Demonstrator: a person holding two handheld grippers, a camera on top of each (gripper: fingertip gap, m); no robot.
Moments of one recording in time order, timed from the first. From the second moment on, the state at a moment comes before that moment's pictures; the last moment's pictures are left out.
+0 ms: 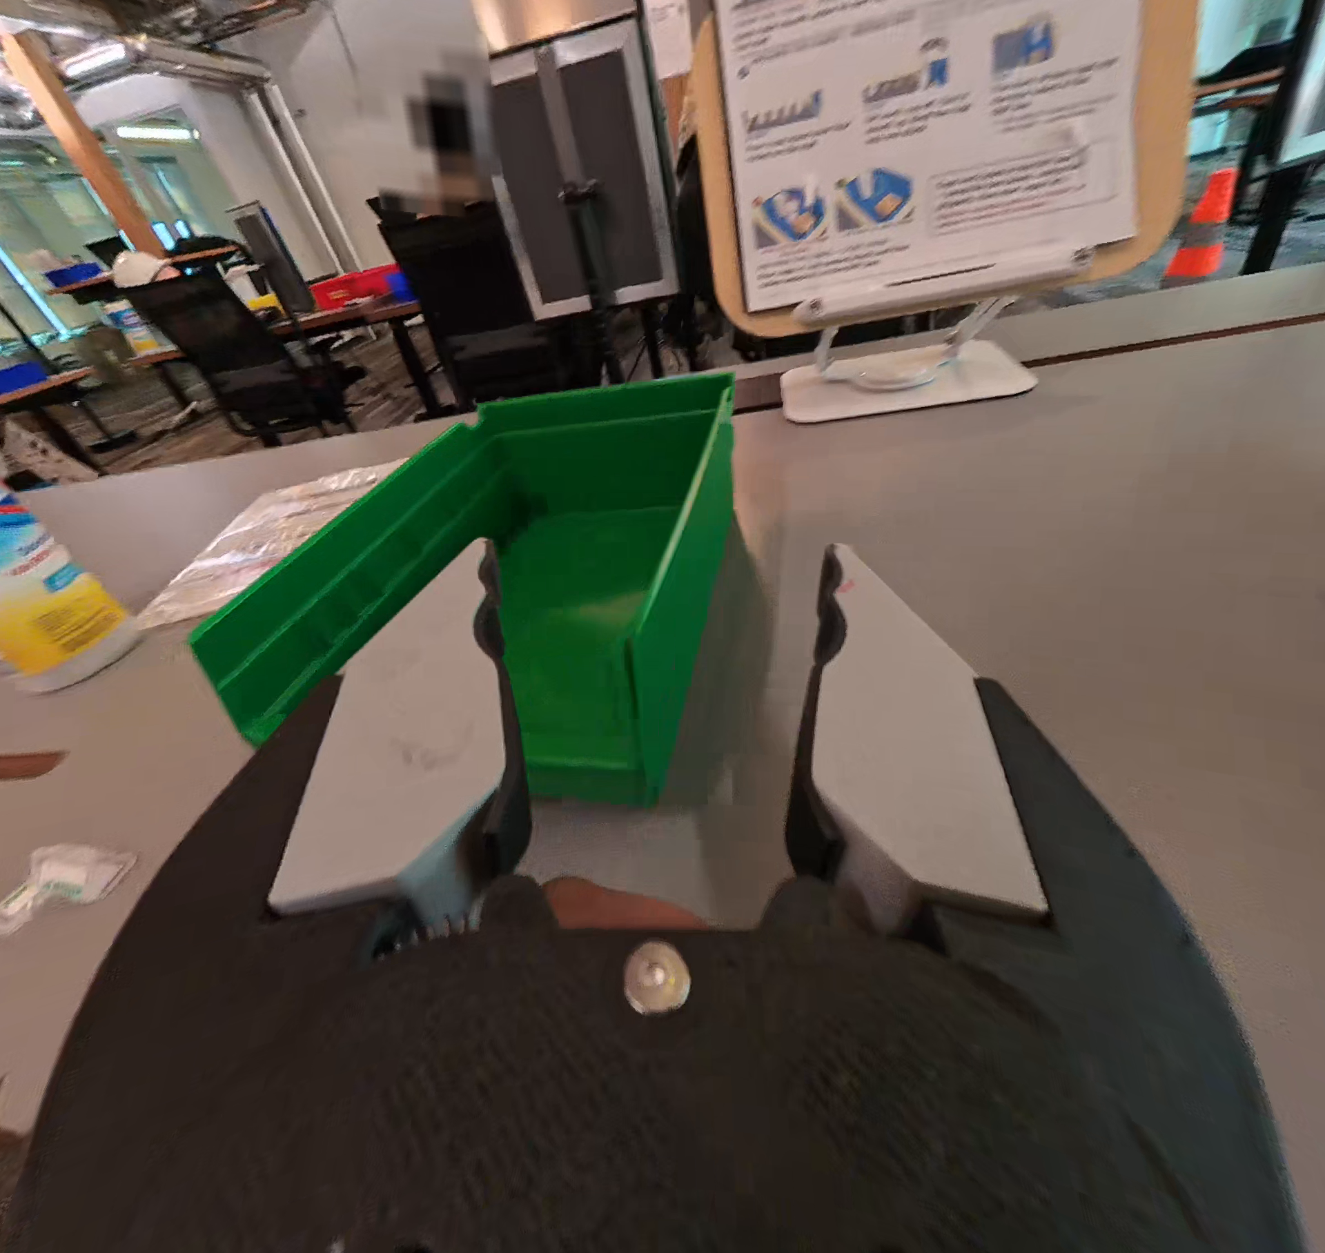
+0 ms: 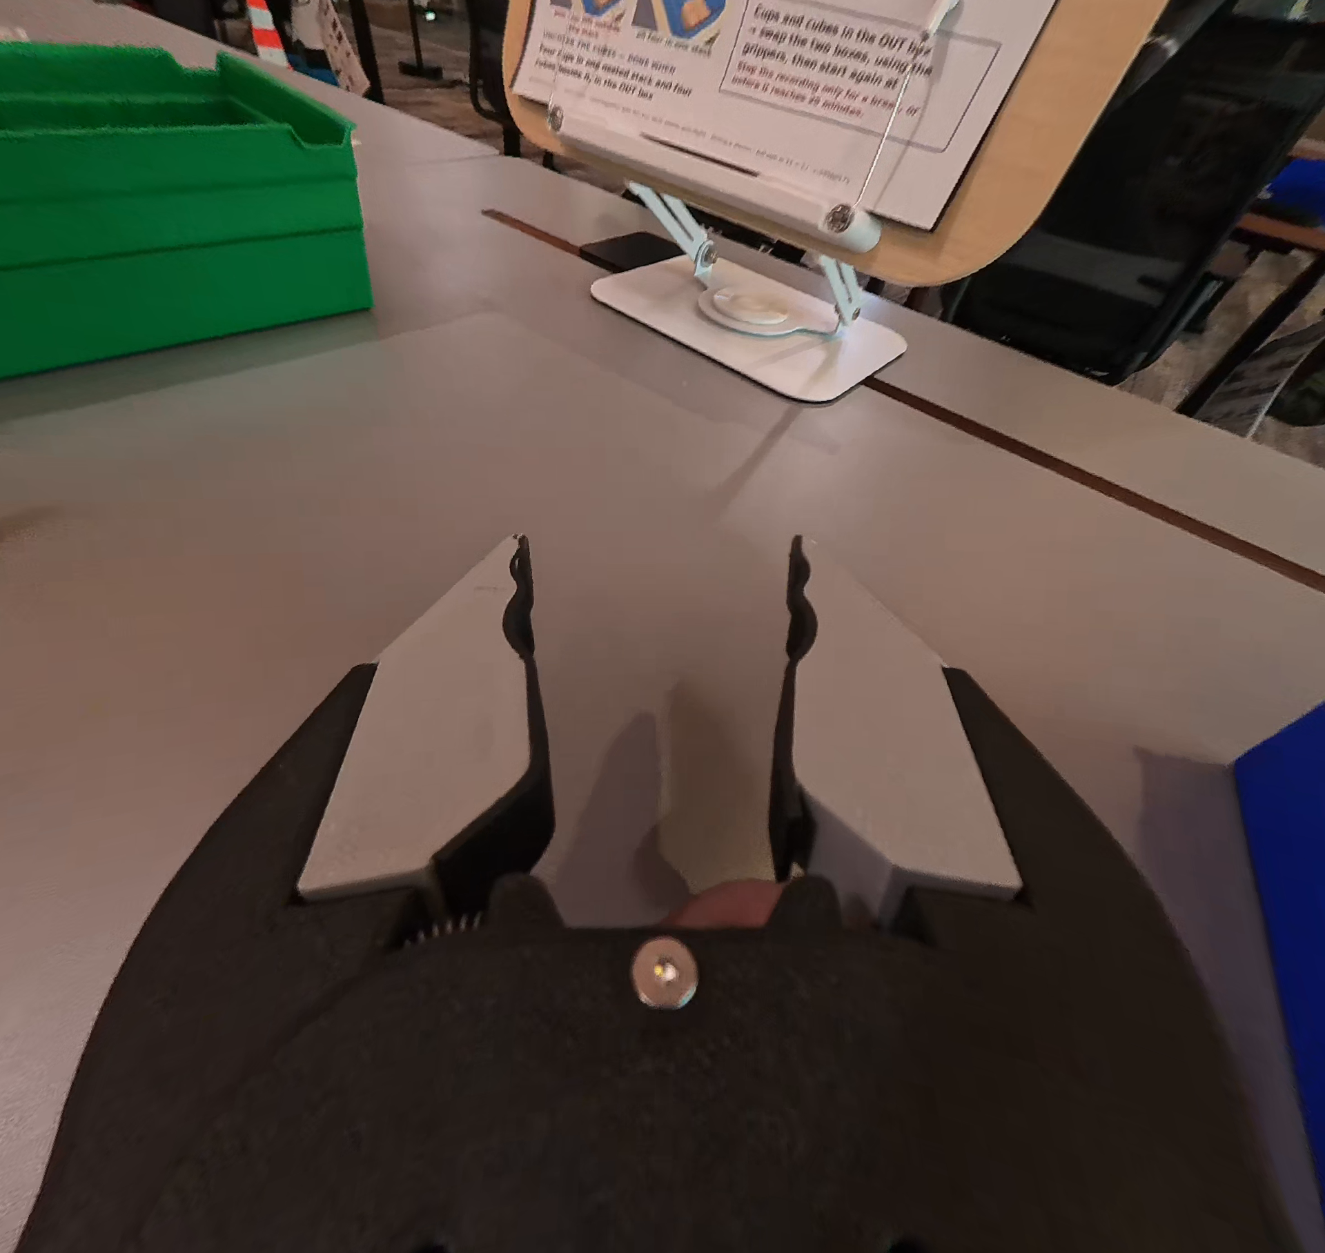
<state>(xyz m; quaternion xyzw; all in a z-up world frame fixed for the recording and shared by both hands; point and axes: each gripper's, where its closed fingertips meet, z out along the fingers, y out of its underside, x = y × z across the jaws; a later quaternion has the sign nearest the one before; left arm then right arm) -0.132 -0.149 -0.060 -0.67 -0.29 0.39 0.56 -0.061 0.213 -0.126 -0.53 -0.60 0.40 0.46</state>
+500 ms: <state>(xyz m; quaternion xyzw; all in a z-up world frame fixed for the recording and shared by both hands) -0.198 -0.123 -0.129 -0.75 -0.30 0.33 0.49 0.033 0.216 -0.103 -0.54 -0.51 0.44 0.50</state>
